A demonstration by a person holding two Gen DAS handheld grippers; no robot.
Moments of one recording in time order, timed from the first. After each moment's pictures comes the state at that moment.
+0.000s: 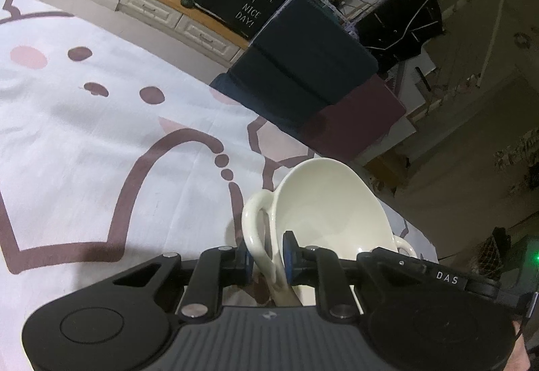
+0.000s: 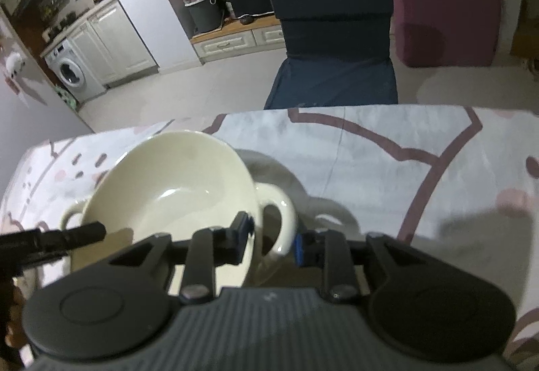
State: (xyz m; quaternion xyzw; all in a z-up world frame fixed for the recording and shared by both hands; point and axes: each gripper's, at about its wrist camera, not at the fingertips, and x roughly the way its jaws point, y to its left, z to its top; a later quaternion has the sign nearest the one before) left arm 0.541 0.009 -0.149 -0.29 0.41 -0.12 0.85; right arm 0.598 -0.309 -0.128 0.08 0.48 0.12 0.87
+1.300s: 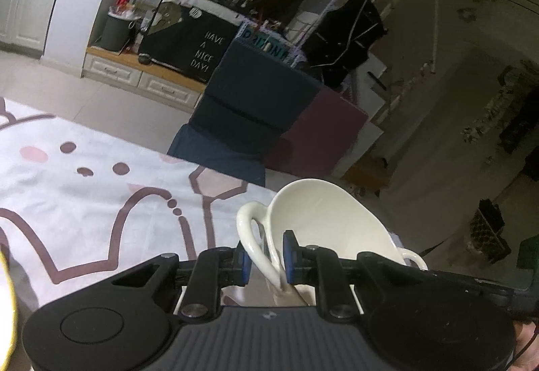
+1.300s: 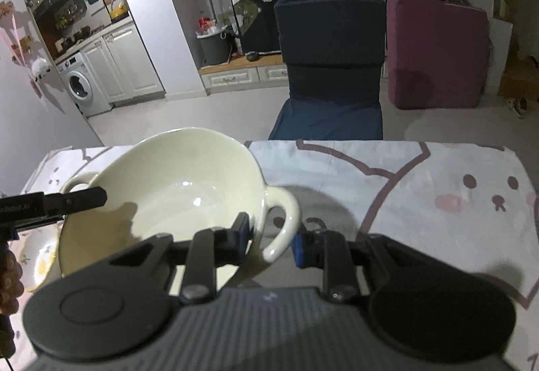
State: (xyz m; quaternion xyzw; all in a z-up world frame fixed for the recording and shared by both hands) left arm 0.469 -0.008 -0.046 -0.22 0.34 -0.16 0.90; right arm 0.507 -0.318 -0.055 0.06 0.41 0.12 0.90
